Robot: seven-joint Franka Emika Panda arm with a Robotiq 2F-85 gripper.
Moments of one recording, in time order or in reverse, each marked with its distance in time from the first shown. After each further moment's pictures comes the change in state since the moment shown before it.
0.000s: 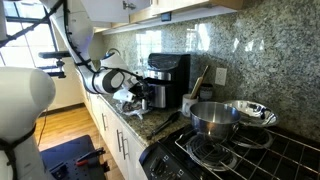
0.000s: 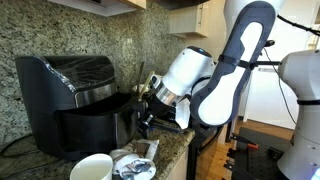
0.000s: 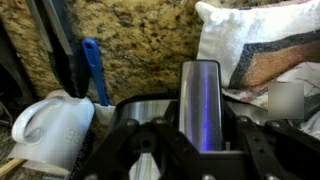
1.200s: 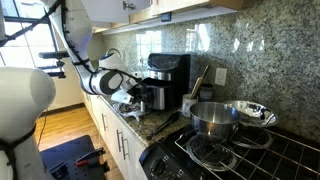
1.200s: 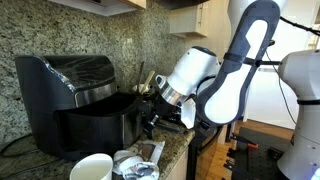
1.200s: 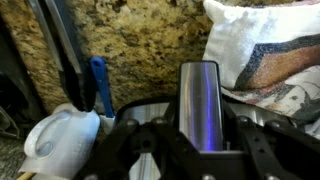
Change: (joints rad) arm 0.002 -0.037 -0.009 -0.048 -0.002 0.000 0.000
